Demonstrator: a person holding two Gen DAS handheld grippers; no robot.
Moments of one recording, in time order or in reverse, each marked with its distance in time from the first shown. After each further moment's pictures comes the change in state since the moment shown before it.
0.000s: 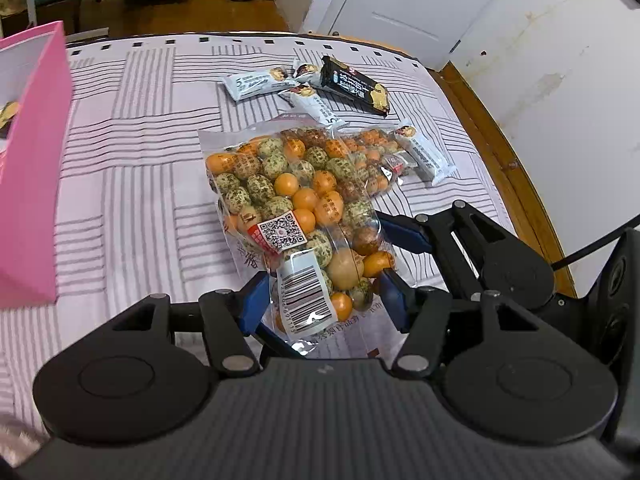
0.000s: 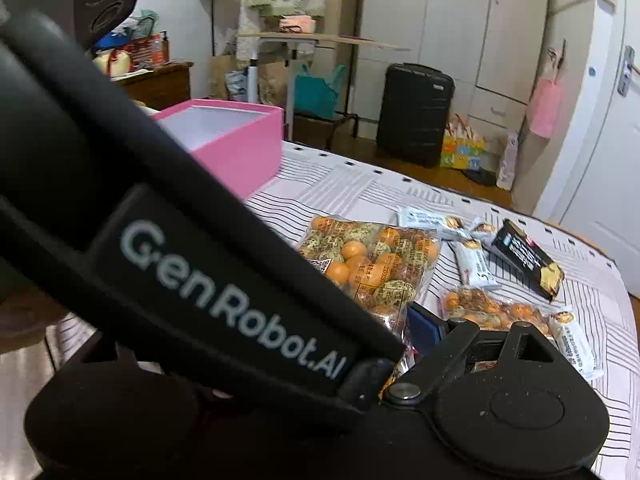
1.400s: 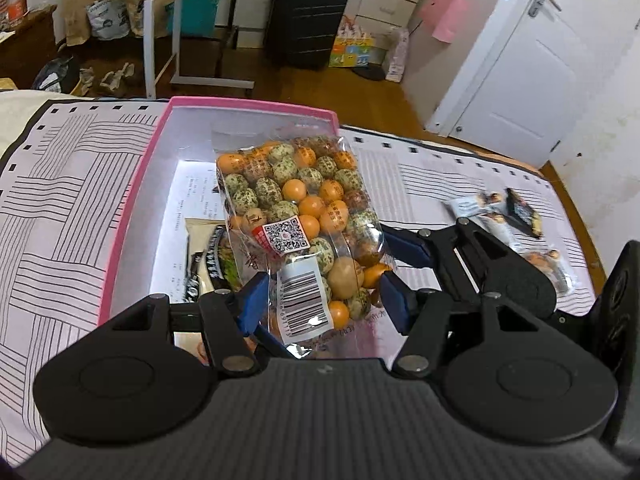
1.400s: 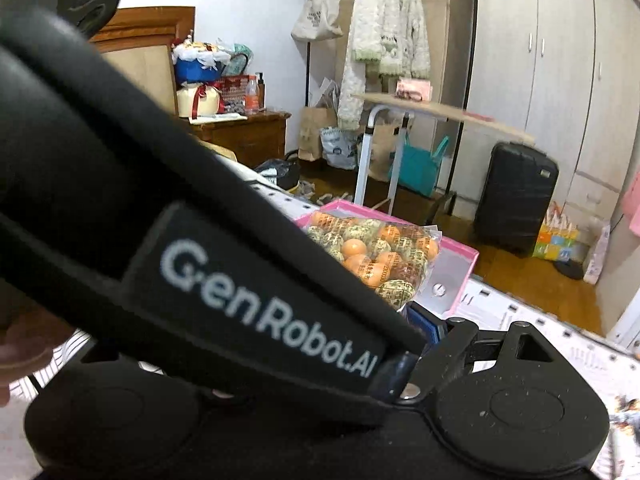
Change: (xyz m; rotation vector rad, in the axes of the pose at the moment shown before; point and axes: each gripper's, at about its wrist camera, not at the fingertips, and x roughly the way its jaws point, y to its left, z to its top) left arm -0.120 0.208 0.033 -0.162 -0.226 0.253; right arm 0.111 0.144 0.133 -0.098 -0.144 0.199
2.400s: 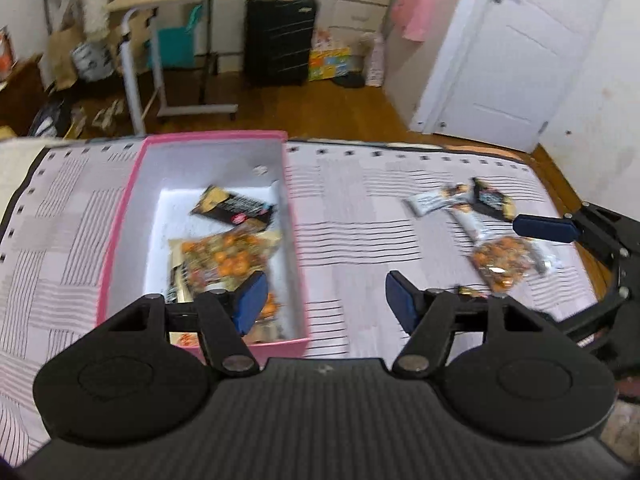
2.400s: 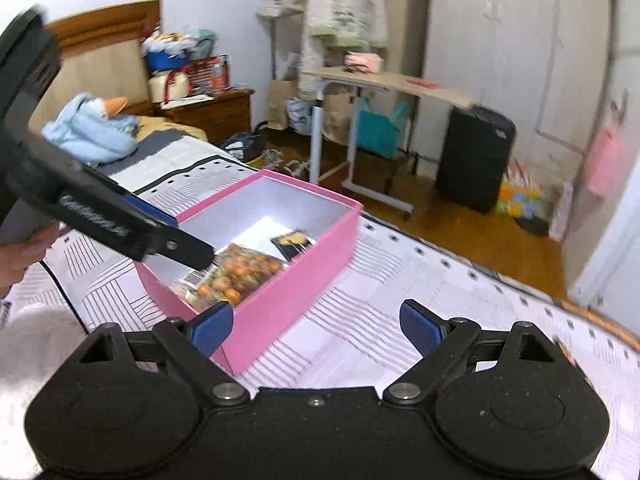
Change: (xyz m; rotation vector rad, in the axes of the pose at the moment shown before) left arm -0.058 -0.080 -0.012 0.133 -0.042 0.001; right arm -0.161 -0.107 -0.017 0.075 0.107 -0.047
